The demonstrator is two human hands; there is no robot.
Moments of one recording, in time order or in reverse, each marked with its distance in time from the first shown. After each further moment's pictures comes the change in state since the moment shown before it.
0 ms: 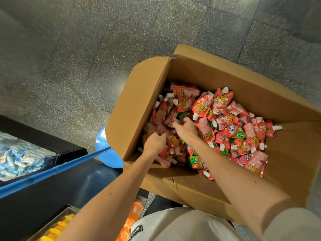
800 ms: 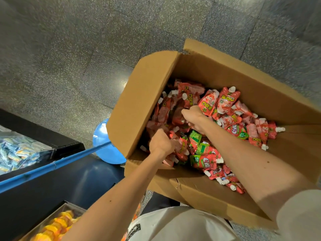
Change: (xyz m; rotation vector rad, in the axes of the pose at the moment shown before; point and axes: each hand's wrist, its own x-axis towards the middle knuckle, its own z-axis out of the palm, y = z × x) left_hand -0.016 0.007 0.003 0.038 0.072 0.021; right_hand 0.036 -0.037 -0.019 -0.038 -0.066 0.099
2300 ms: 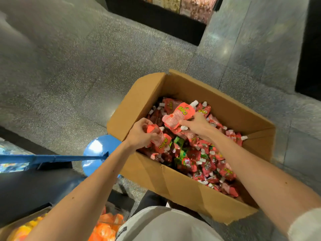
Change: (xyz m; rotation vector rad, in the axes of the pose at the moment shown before) left_hand -0.066 -0.034 -0.050 -0.430 0.034 0.475; right_hand -0.118 0.040 -0.075 0.063 -0.006 -0.459
